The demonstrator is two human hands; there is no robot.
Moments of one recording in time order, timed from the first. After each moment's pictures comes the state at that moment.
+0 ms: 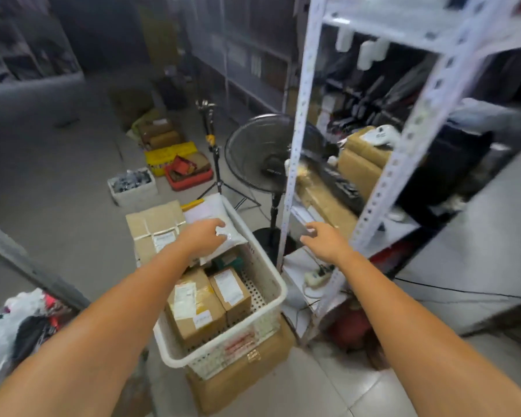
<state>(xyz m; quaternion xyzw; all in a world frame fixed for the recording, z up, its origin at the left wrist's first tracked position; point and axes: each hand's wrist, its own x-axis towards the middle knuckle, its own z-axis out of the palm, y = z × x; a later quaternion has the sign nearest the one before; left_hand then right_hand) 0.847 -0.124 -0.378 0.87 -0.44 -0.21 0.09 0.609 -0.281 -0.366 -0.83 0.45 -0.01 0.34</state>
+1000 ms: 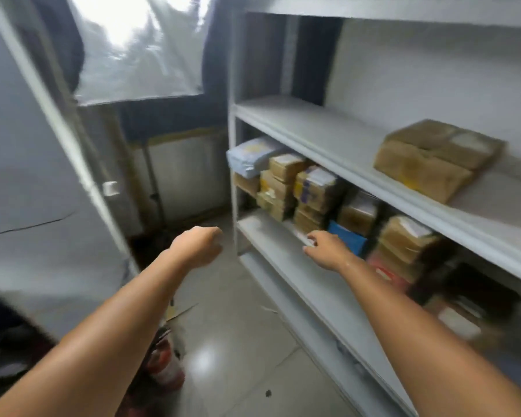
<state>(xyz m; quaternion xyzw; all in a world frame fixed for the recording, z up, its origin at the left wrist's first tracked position) 0.150 -0.356 -0.306 0.24 -0.96 -0.10 -0.05 -0.011 -0.112 -0.319 -0.24 0.93 -0.19 0.17</state>
